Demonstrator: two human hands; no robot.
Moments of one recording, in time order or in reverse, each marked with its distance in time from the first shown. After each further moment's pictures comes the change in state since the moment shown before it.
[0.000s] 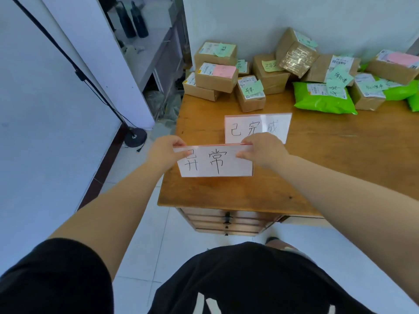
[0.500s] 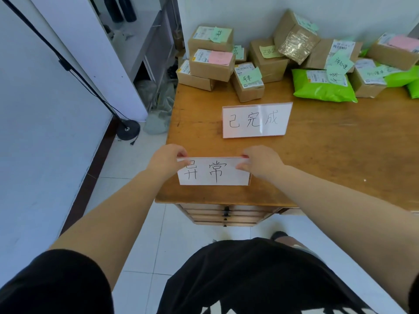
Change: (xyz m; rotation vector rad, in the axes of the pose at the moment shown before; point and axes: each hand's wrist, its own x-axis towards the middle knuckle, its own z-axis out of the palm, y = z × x) left_hand 0.000 -0.020 0.027 0.188 -0.186 0.023; right_hand 0.000 0.007 0.045 -0.046 -0.142 0.049
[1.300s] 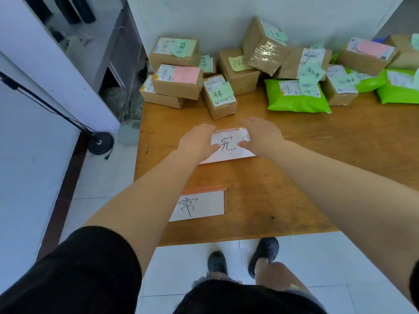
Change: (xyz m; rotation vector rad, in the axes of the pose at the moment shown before) left_hand 0.129 0.145 -0.001 0.200 -0.076 0.233; right_hand 0.082 0.077 -0.083 -0.112 0.174 0.080
